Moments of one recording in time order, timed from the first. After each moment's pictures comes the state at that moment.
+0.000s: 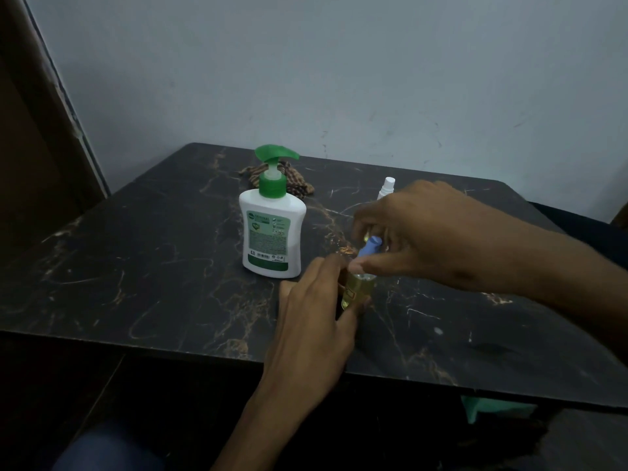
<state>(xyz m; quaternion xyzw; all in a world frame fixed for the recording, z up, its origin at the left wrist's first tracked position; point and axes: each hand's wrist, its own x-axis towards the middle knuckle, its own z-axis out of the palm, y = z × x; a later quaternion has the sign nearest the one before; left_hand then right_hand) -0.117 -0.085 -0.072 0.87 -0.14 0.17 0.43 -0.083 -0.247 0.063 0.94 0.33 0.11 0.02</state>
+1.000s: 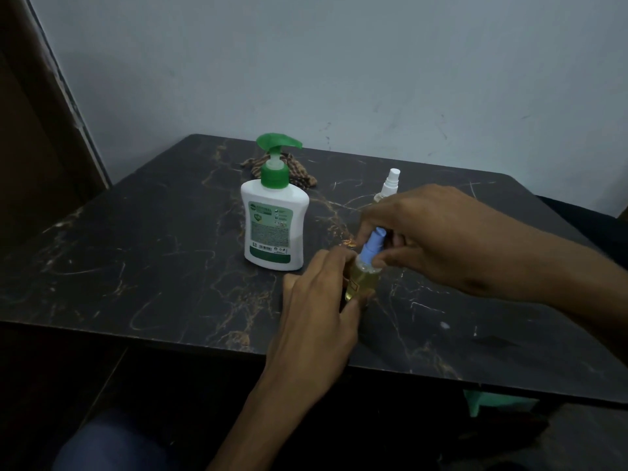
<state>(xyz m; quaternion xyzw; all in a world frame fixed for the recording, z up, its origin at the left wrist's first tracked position) -0.117 -0.086 -0.070 0.87 -0.15 0.17 0.45 -0.084 -0.249 0.053 0.94 0.34 0.09 0.00</state>
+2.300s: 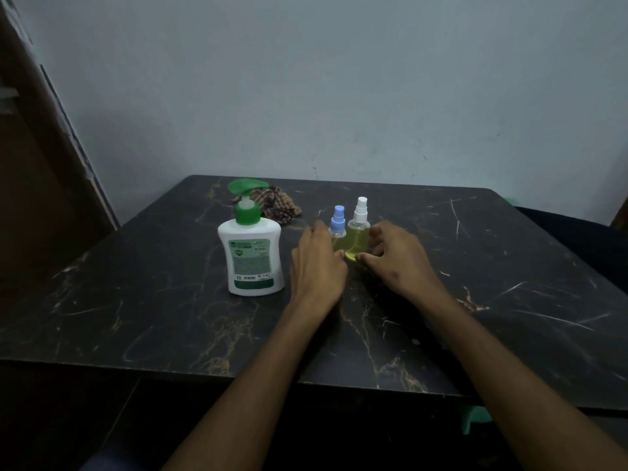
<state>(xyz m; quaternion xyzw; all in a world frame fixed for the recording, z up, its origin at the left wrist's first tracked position) -0.018 -0.134 -0.043 0.93 -0.03 0.18 0.32 0.000 -0.285 -0.050 0.93 0.04 0.18 -0.32</state>
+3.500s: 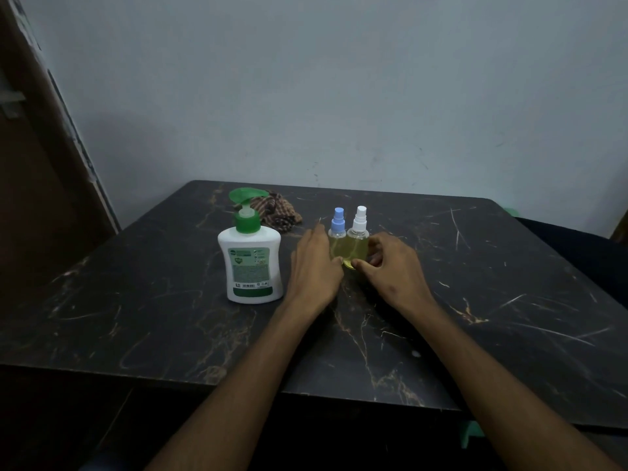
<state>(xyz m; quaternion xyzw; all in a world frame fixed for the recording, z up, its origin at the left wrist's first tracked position) 0.008 -0.127 -0.049 0.92 -0.06 0.19 0.35 0.012 -0.285 -0.066 0.91 0.04 0.23 -0.34</state>
